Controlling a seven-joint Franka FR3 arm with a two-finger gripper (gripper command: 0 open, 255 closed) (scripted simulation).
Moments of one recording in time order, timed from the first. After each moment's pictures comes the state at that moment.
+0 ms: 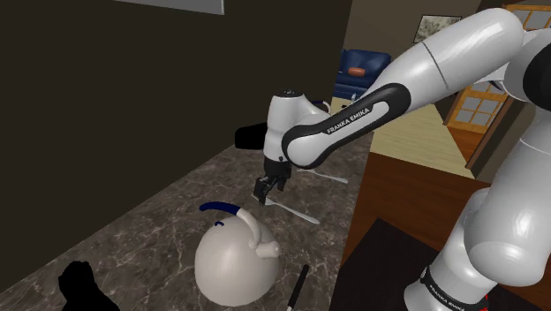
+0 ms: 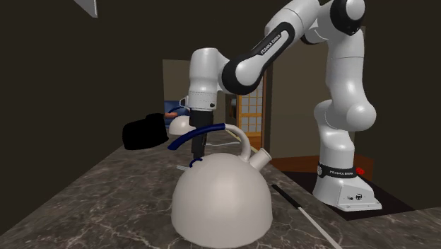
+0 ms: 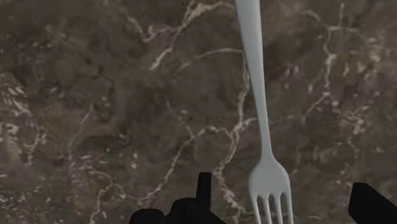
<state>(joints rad) 0.07 0.01 0.25 -2.30 -0.02 2.38 0.27</state>
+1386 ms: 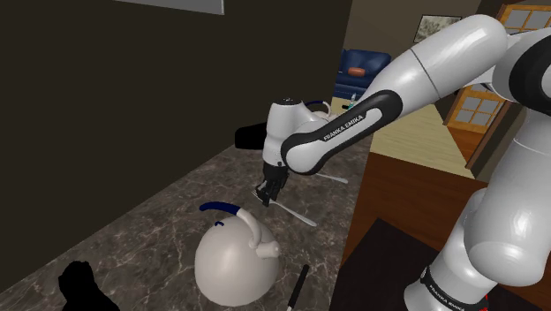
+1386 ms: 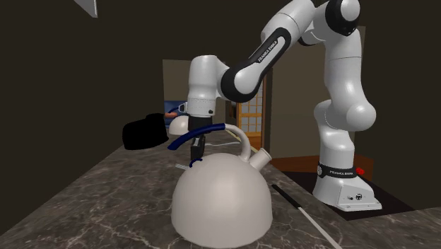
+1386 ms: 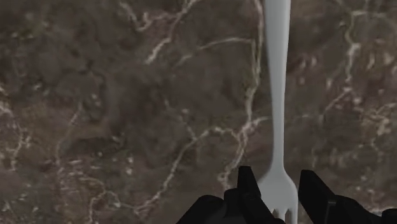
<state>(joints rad) 0.07 0.05 0.24 -2.31 -0.04 2.44 0.28</state>
